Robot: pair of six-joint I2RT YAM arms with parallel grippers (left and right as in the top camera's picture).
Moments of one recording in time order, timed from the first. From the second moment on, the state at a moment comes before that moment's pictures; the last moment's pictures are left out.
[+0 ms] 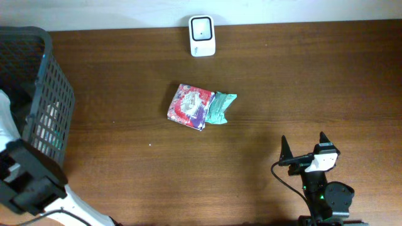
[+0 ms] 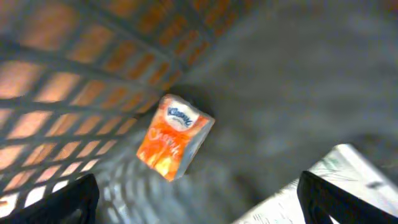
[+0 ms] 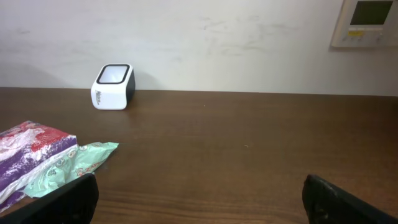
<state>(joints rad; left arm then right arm) 0.61 2.06 1.84 -0.92 -0.39 -0.02 -0.09 0.01 0.01 -0.07 -0.15 0.00</state>
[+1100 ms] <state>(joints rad) 0.74 2.27 1.86 -0.89 -0.23 0.27 -0.09 0.01 0.01 -0.07 -0.15 0.00</state>
